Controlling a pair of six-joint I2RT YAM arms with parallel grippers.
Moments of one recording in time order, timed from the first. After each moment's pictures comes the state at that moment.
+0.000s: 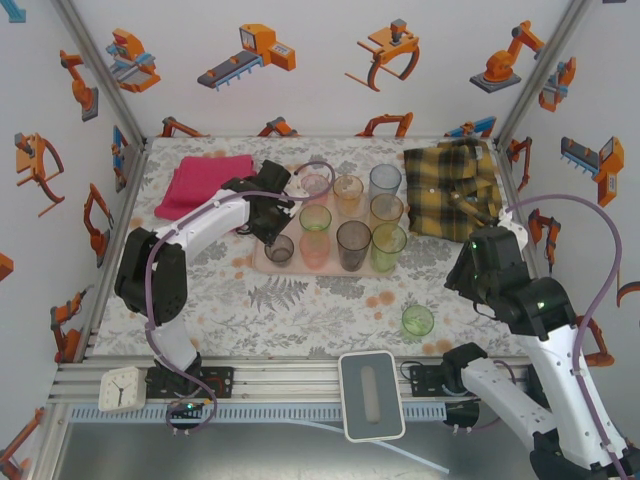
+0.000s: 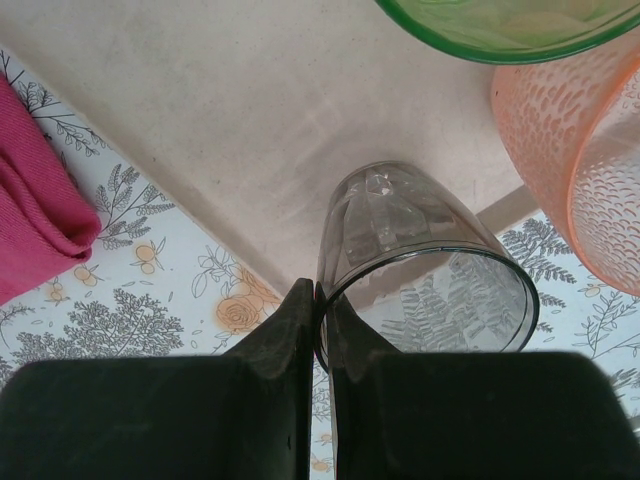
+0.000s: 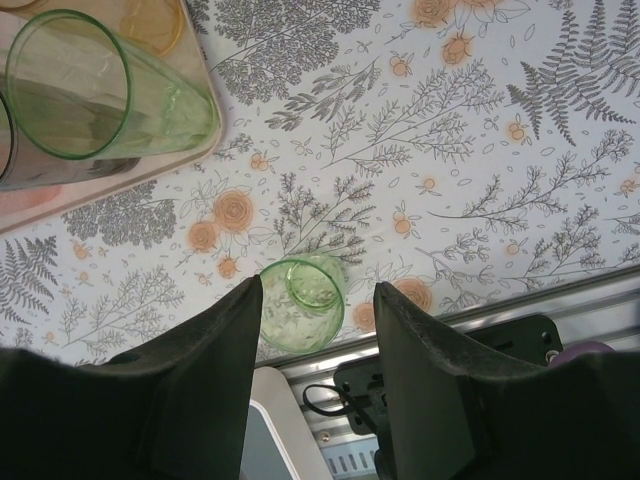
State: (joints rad) left arm -0.59 1.79 1.40 -0.80 -0.01 0.24; right arm 0.38 0.72 1.09 -1.26 0.30 0.64
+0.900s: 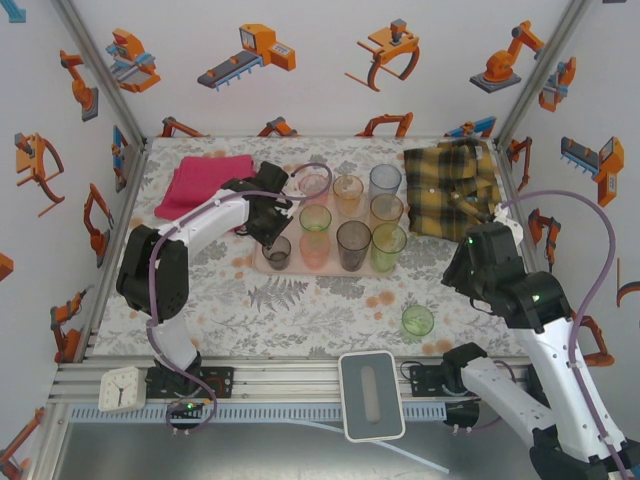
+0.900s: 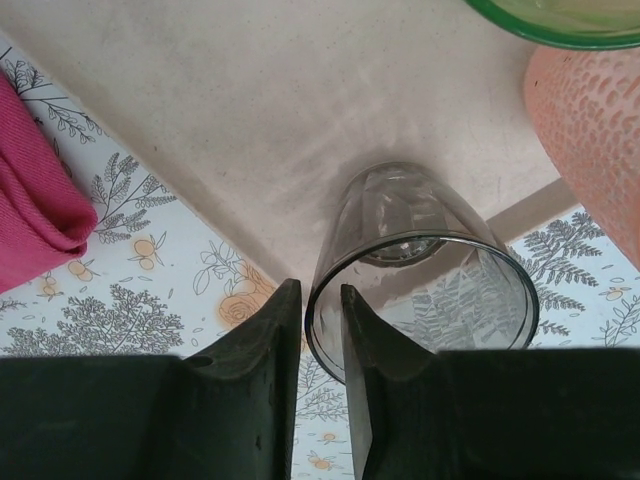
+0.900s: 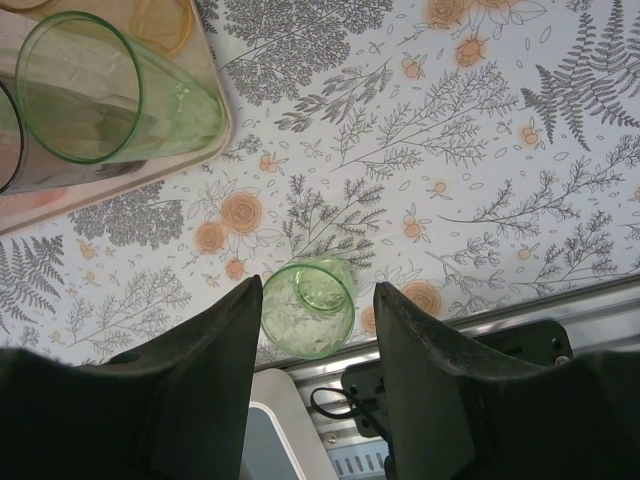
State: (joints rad) left arm -0.57 1.81 1.38 -0.80 -0.02 0.24; right arm 0.38 0.75 1.09 -1.24 0.29 0.64
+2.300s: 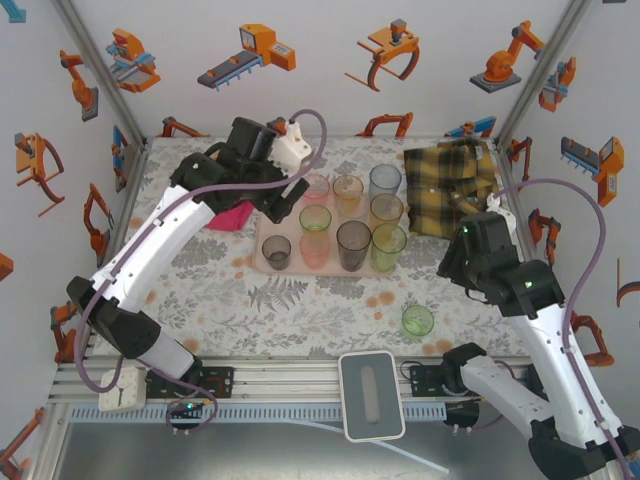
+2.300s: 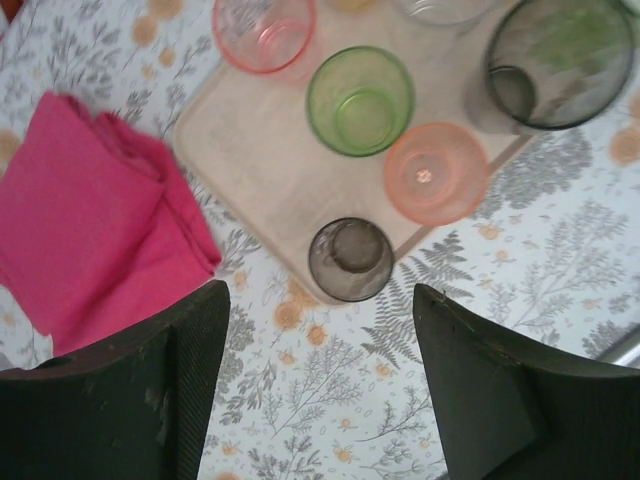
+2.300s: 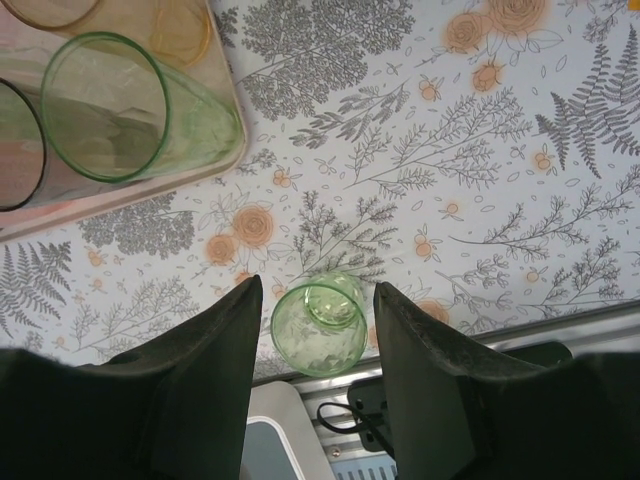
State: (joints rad) left arm -0.72 1.56 1.80 -1.02 -0.03 0.26; right arm 0.37 0.81 1.13 -1.19 0.28 0.61
